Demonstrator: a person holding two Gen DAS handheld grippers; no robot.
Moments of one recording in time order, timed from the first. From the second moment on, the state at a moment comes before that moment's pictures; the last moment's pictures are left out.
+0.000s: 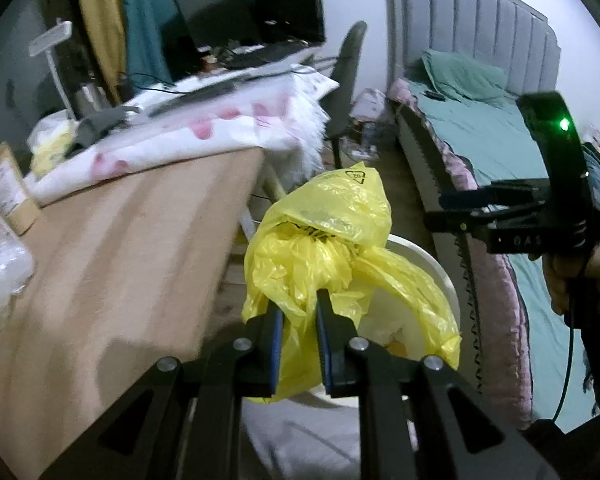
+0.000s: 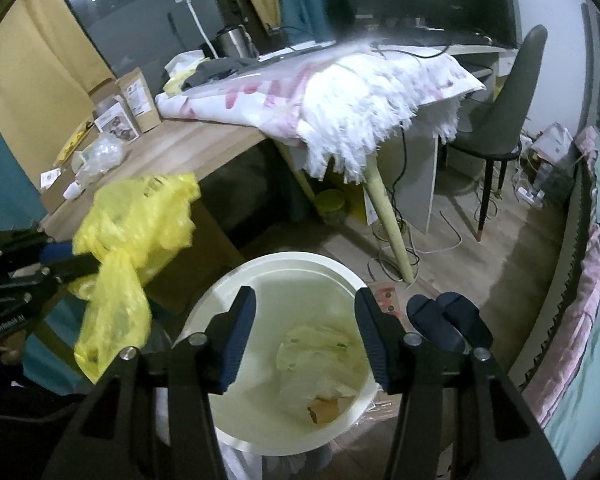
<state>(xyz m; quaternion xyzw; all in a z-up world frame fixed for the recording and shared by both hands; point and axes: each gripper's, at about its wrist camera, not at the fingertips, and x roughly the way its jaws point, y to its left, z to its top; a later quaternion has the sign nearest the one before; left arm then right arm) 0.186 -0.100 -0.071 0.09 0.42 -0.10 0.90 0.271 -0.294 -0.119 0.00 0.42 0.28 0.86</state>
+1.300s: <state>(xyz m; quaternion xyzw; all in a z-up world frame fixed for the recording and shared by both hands) 0.170 -0.033 -0.070 0.04 0.45 -0.05 0.89 0.261 -0.207 -0.078 -0.05 0.40 0.33 0.86</state>
